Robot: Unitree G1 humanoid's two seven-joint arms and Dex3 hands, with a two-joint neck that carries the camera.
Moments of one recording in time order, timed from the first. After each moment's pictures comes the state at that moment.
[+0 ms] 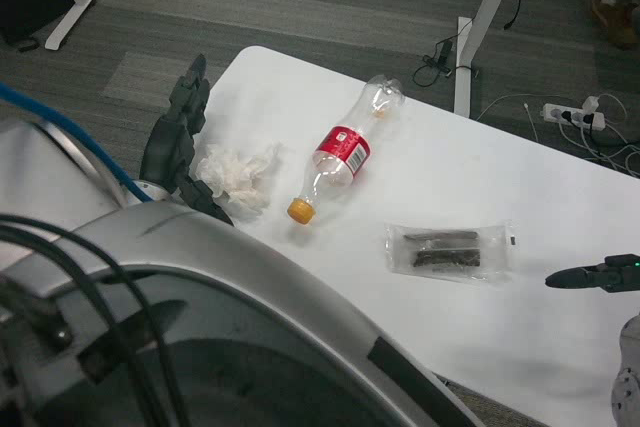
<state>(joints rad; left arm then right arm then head) 0.18 0.02 0.87 0.73 -0.14 -1.03 -0.43 -0.49 -0.42 0.56 0.63 0.59 -0.77 -0.14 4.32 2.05</state>
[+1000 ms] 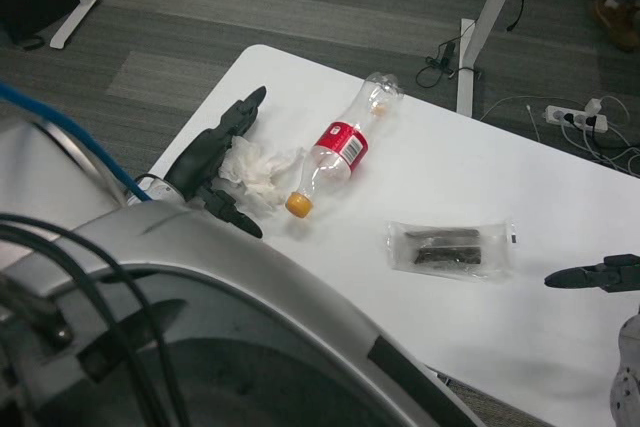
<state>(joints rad) 0.18 0.00 0.90 0.65 0.18 -0.96 -0.57 -0.49 -0.42 0.57 0.63 0.60 -0.77 -0.14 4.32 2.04</state>
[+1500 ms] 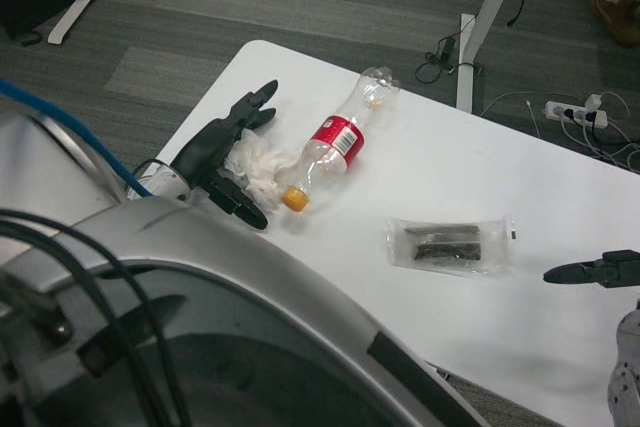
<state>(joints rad) 0.16 0.03 0.89 0.65 0.21 -0.95 -0.59 -0.48 -0.42 0.57 0.63 0.60 -0.78 -0.14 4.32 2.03</state>
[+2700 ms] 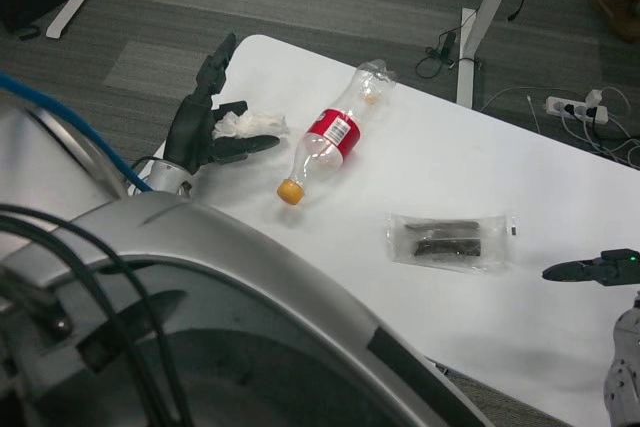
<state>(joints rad) 0.12 0.05 0.75 0.74 -0.15 -1.10 -0.35 -0.48 -0.42 0.58 0.66 0.62 -0.78 -0.14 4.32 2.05</state>
